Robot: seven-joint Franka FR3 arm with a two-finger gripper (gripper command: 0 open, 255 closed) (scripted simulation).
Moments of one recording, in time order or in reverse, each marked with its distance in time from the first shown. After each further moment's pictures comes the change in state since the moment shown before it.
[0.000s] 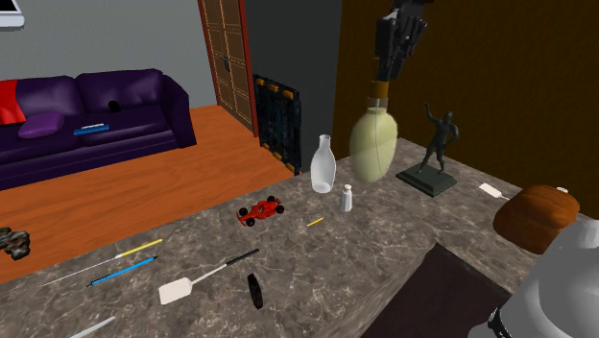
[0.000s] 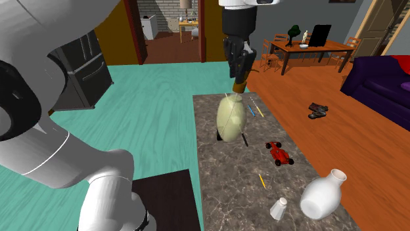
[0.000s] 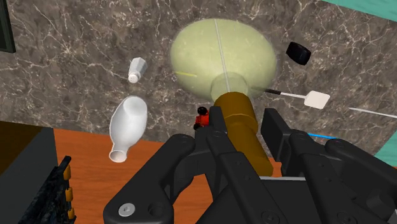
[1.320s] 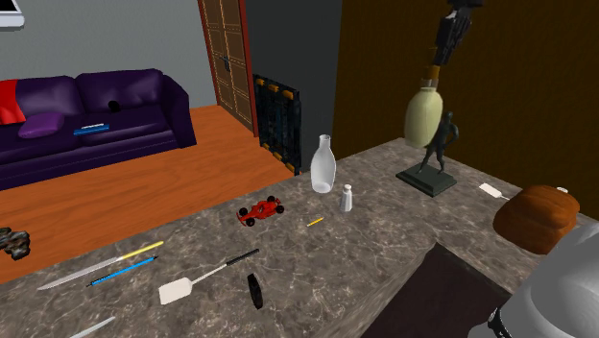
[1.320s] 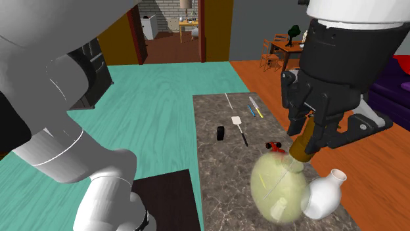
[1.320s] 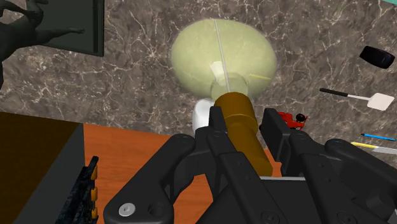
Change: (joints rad) arm -0.123 0.134 -0.375 0.134 -0.077 -0.027 -0.505
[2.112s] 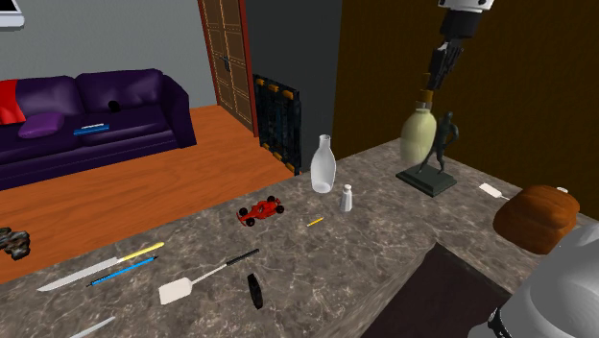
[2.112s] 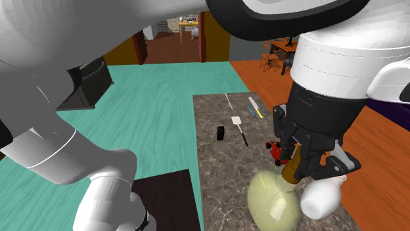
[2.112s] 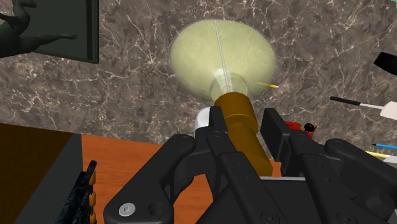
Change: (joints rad) arm -0.008 -0.088 0.006 -0.254 -0.019 0.168 -0.003
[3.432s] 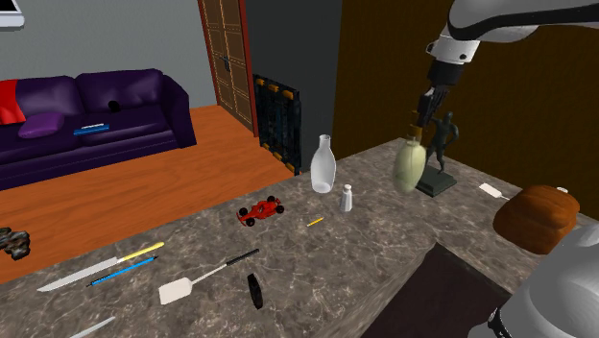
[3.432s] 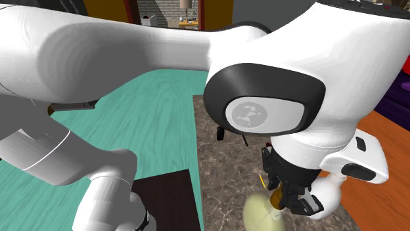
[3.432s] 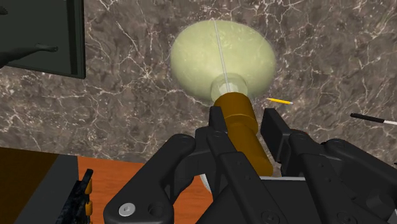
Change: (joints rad) arm -0.012 -0.076 -0.003 -0.340 -0.017 0.265 -0.005
